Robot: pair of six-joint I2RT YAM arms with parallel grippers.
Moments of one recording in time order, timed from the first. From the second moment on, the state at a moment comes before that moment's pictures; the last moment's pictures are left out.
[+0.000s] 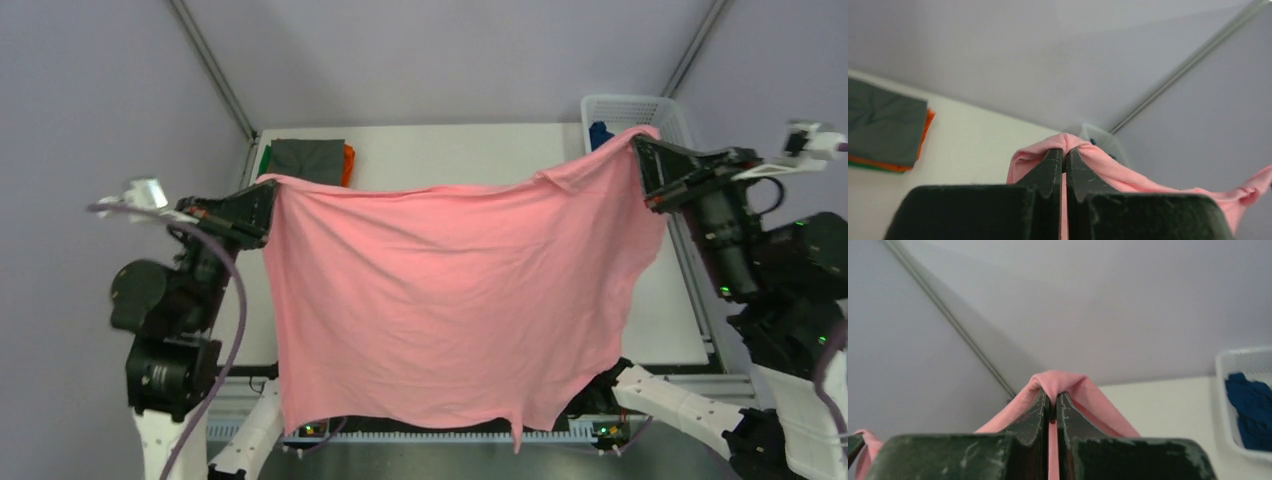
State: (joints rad) left arm -0.17 0.60 1.43 -0.53 0.07 -0.68; right arm 0.73 0.77 1.66 -0.52 0.40 0.31
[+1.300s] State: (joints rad) left arm -0.12 2.12 1.57 -0.22 -0.08 -0.70; right arm 0.30 1.78 1.24 0.02 0.55 0.50
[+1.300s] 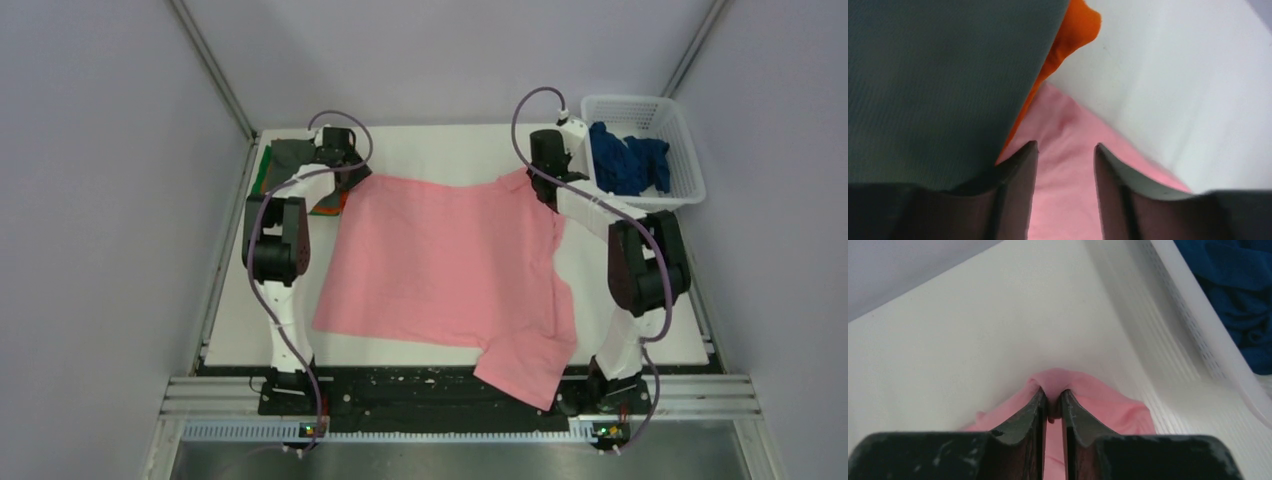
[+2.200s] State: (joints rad) left arm -0.22 1.90 1.25 -0.20 0.29 -0.67; right arm 0.21 1.77 1.11 -0.13 0.10 0.51
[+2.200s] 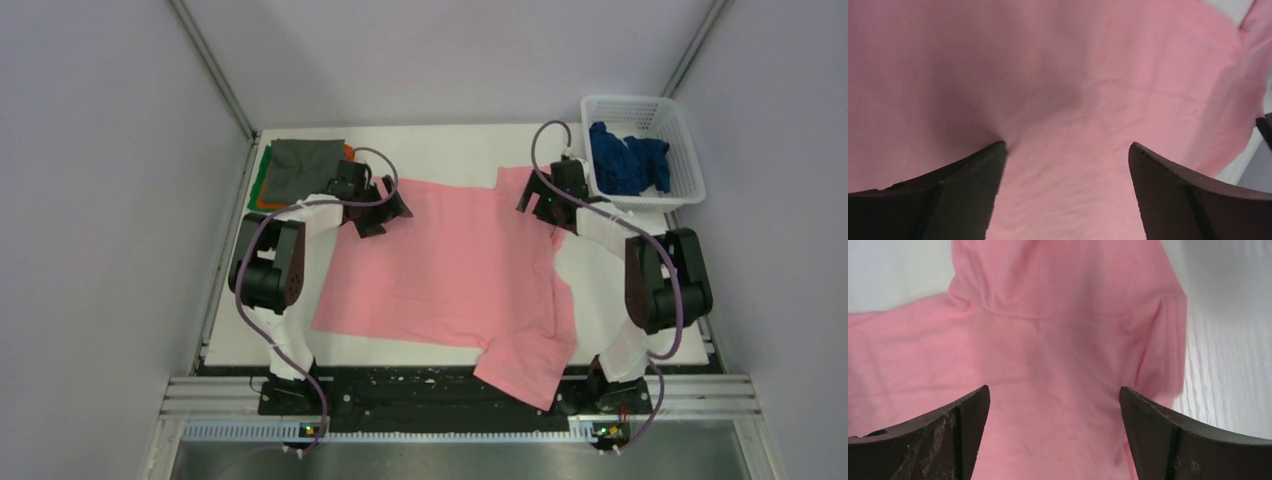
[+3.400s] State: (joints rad) left arm -0.23 1.85 1.14 -0.19 0.20 -0.68; right arm 0.11 1.76 0.97 -0.03 0.23 0.57
